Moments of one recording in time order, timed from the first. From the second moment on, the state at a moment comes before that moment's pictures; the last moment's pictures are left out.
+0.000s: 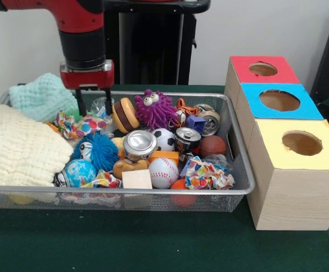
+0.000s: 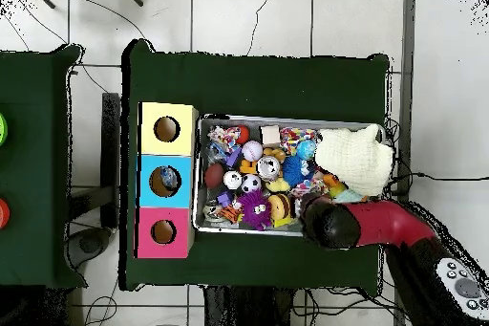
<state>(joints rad) -0.88 -0.62 0.47 1.86 -0.73 0.49 1.77</state>
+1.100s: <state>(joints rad) -0.76 -0.65 0.43 1.89 -0.73 0.41 1.77</state>
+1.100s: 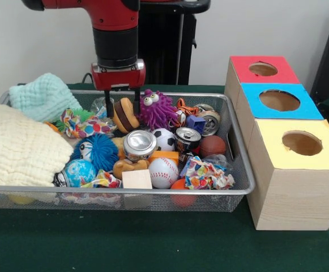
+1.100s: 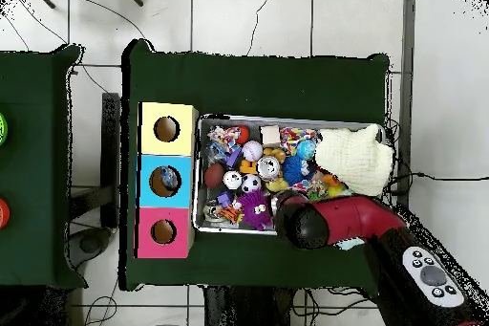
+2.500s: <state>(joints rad) -0.78 -0.65 0.36 1.89 -0.73 0.32 1.77</state>
